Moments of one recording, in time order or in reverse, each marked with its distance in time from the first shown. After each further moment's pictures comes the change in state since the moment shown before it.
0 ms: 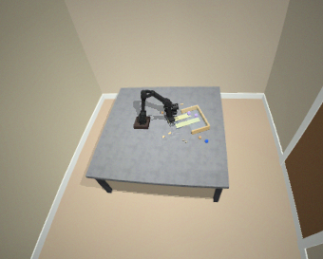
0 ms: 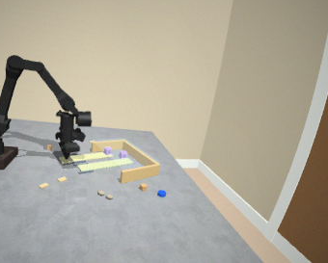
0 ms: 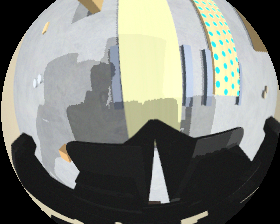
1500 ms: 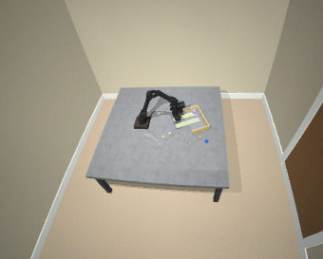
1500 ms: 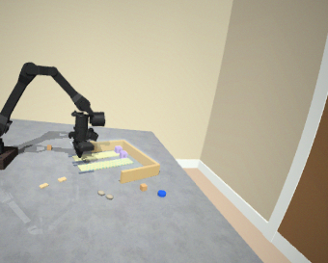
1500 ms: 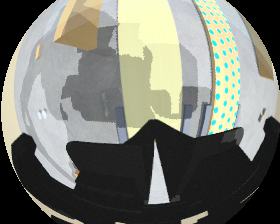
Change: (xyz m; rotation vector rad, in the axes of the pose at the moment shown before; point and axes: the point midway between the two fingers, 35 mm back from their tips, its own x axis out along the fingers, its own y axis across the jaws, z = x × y) arm 0.000 -0.001 0.063 -0.003 0.011 0.004
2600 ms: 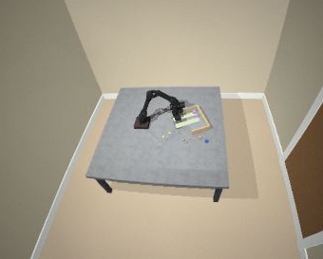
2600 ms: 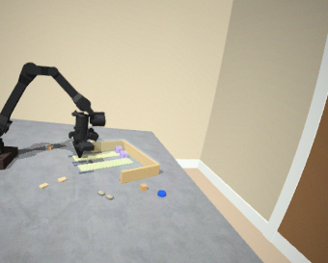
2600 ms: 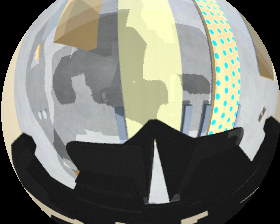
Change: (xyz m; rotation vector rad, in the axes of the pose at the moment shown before) arm -0.002 0.000 0.001 0.000 0.004 0.001
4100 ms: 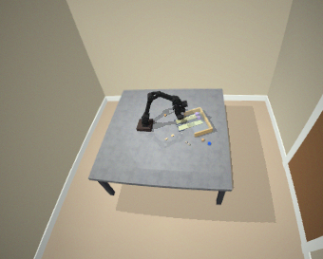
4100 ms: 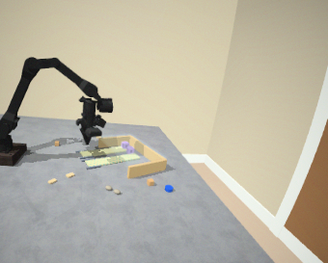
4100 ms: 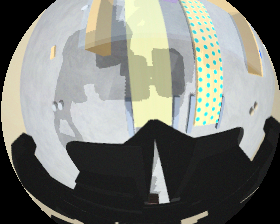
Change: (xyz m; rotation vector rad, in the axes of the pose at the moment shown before) arm -0.045 0.001 0.000 0.003 -0.003 -0.001
